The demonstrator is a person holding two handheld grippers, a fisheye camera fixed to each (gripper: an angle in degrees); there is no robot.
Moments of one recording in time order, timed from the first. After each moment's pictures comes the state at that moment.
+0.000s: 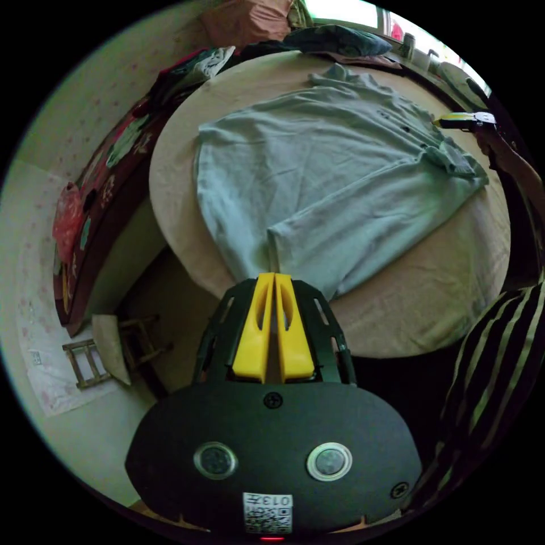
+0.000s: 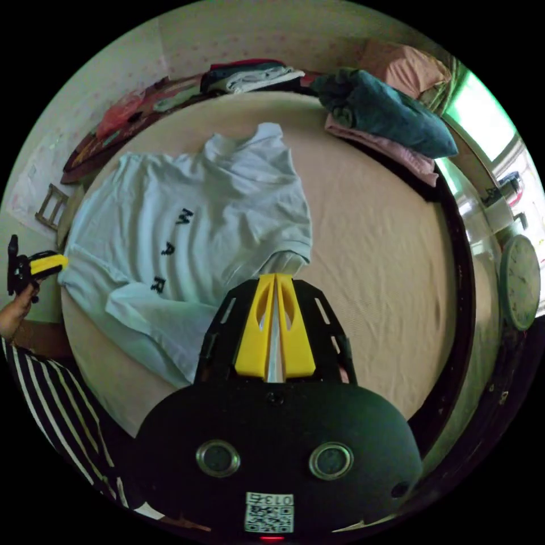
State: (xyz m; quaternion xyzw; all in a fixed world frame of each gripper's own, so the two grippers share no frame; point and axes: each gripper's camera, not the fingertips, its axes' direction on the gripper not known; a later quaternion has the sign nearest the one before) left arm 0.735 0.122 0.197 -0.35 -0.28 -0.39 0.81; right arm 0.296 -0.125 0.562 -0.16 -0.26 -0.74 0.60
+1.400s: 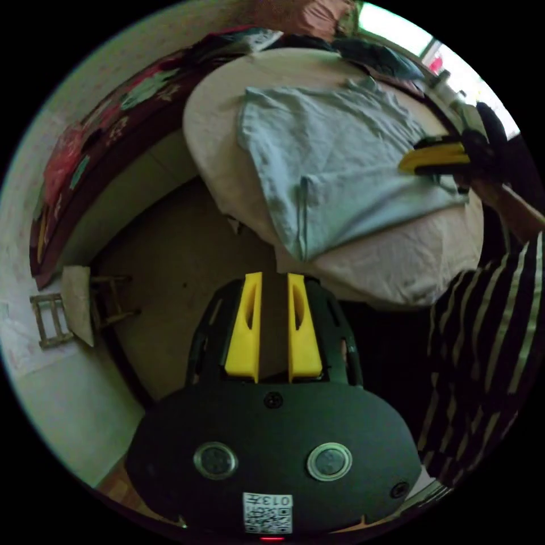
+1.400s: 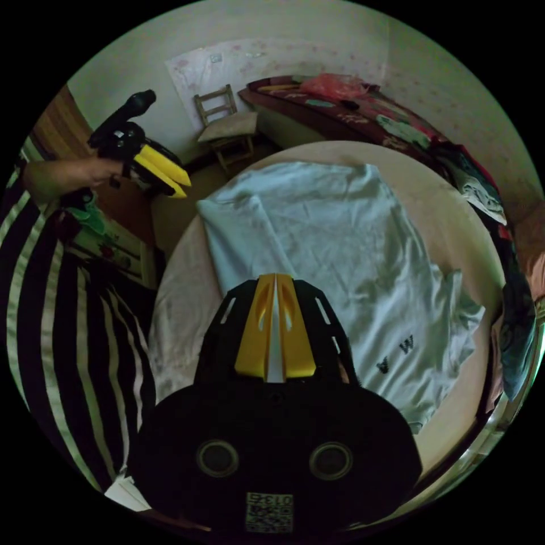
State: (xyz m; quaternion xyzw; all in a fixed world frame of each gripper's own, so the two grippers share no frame) left arm 0.715 0.284 0.084 -0.30 -0.24 -0.49 0.78; right arm 0.251 0.020 0.401 -0.13 -0.43 -0.86 0.24
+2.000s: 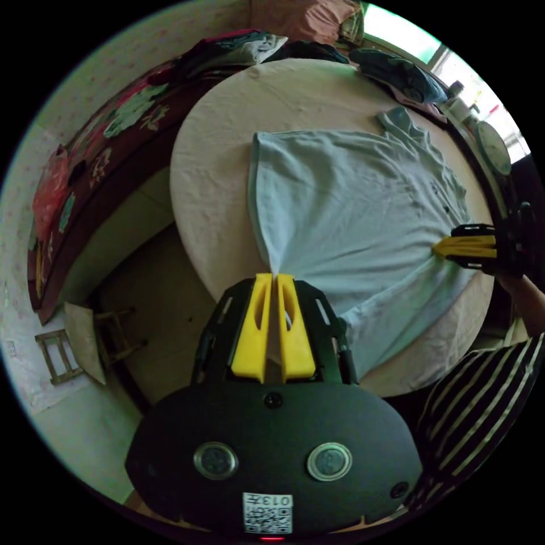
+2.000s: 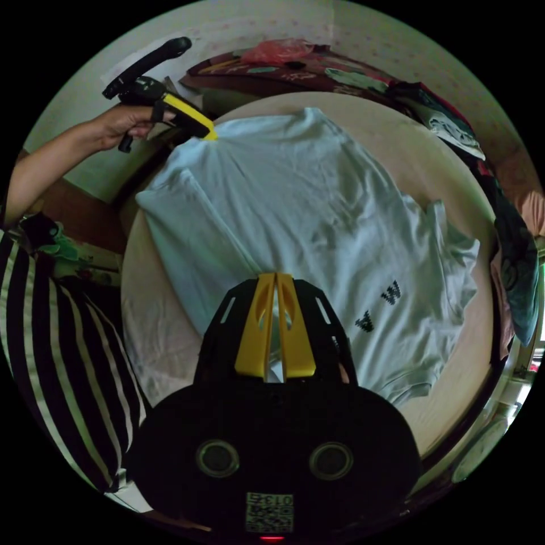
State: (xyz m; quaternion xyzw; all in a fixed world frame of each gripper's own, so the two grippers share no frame) left arm 0.554 0.287 0.101 -0.31 -0.23 -0.47 0.80; right arm 0.205 0.003 0.451 -0.17 -0.35 -0.86 0.33
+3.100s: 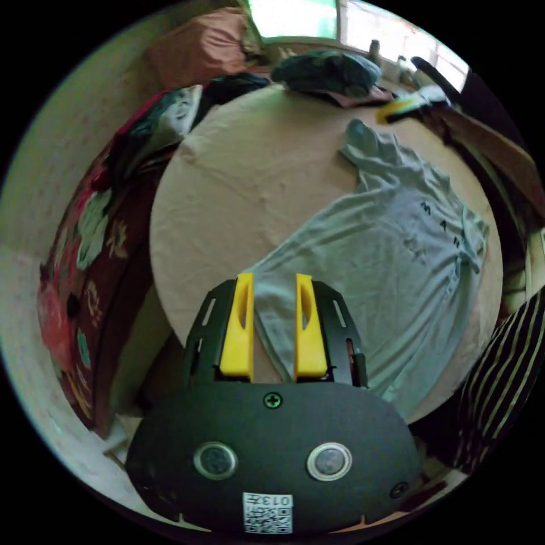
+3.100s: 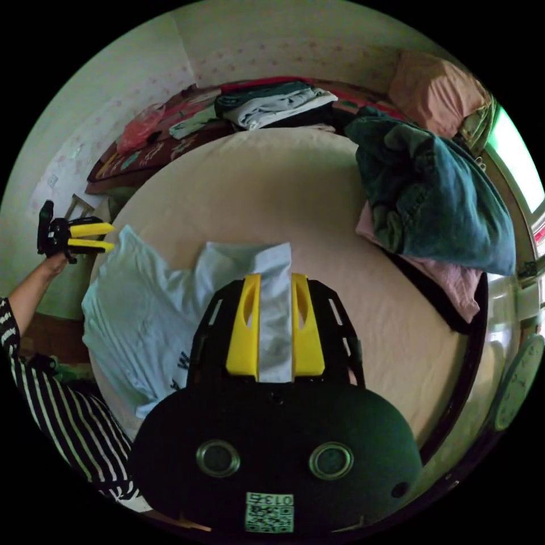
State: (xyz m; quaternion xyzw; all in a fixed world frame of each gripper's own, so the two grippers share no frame) left arm 0.405 0.162 0.128 -0.33 -0.21 -0.25 0.89; right arm -0.006 -0.181 0.560 -0.20 -0.35 -0.74 0.54
